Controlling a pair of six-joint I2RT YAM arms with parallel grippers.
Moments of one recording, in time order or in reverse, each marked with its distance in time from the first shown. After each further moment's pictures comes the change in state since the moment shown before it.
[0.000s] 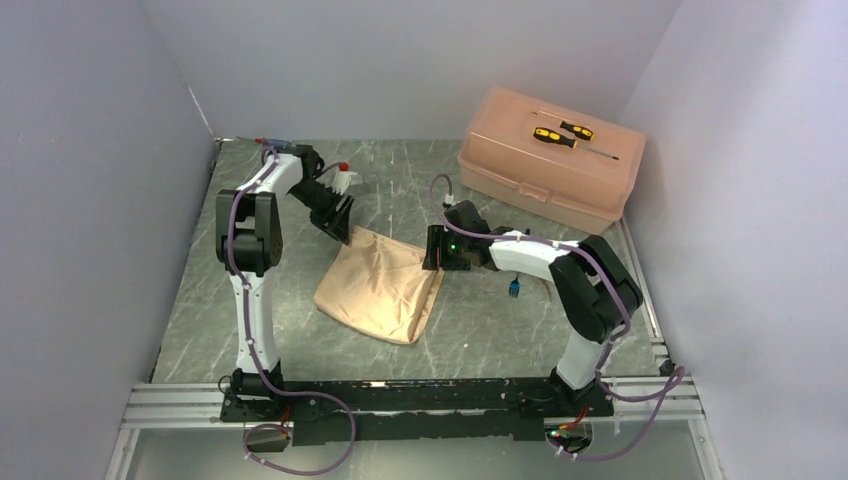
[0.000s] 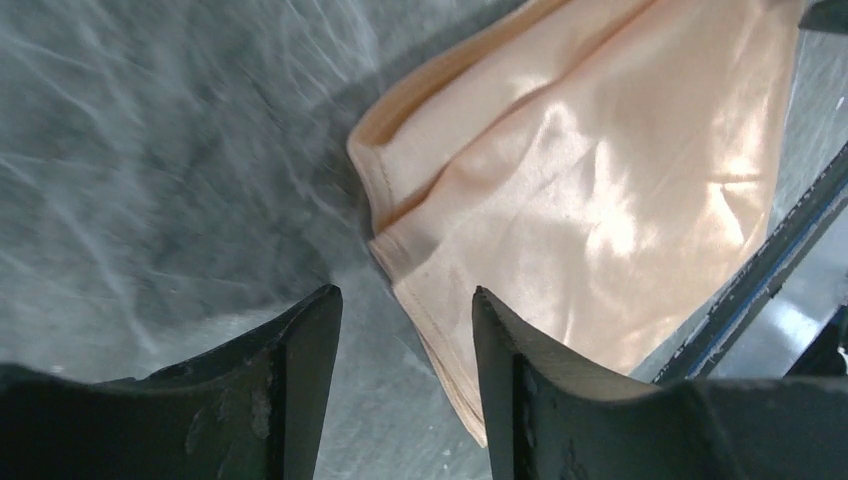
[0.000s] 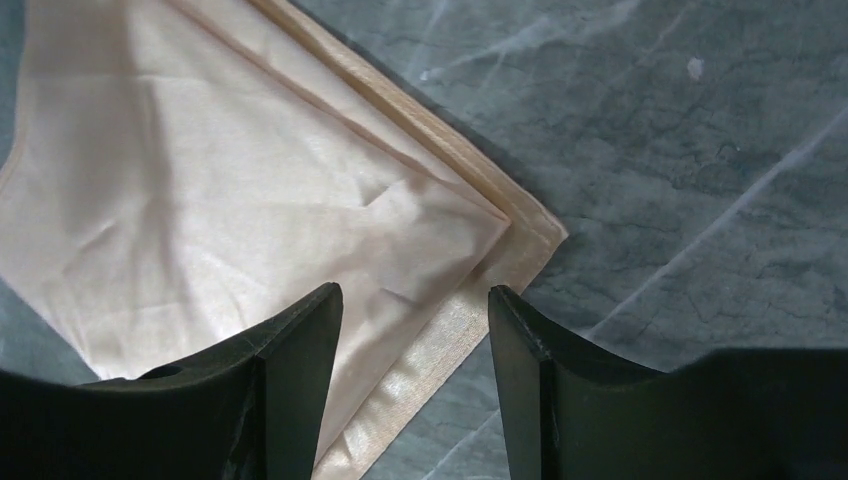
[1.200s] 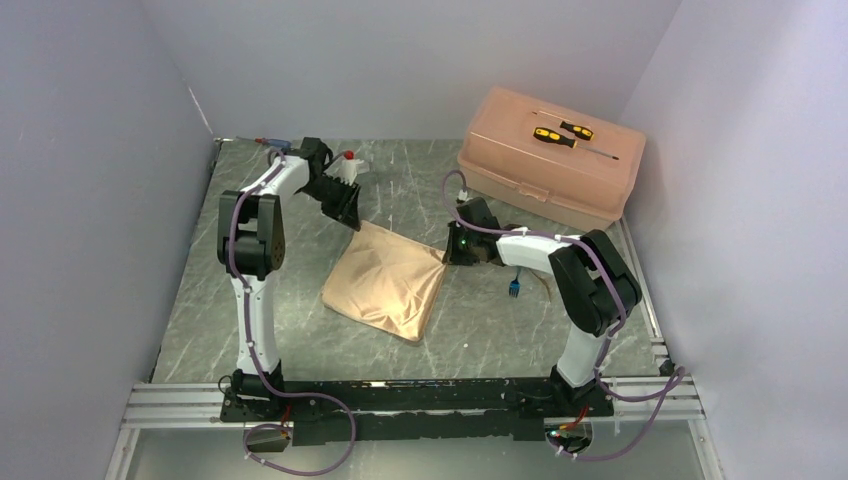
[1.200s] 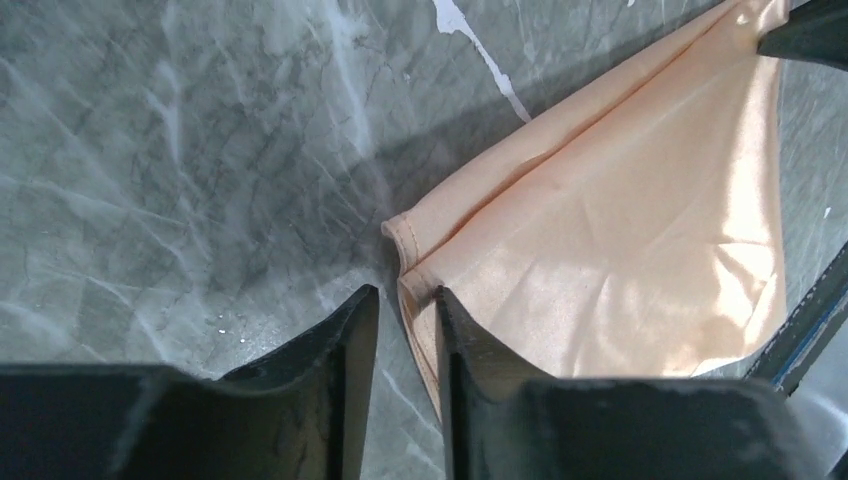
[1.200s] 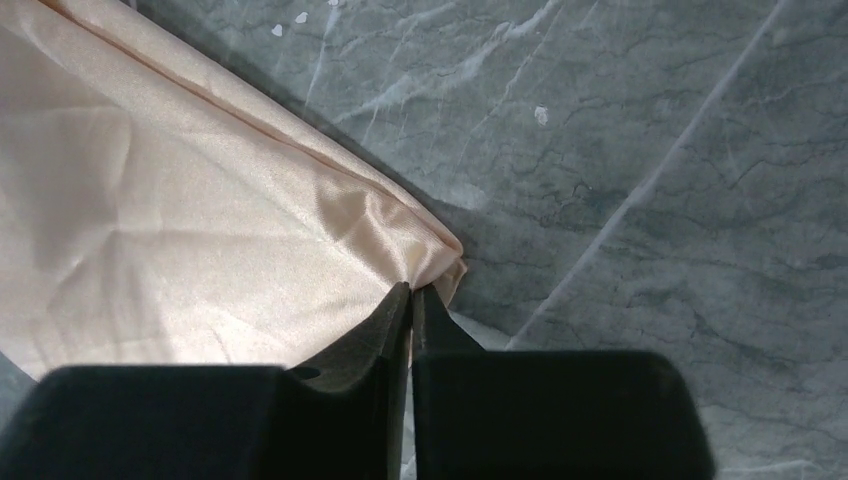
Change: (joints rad) left arm -0.037 -0.050 -0.080 0.242 0.035 -0.158; right arm -0.095 0.045 -0.016 0.037 0.014 0.000
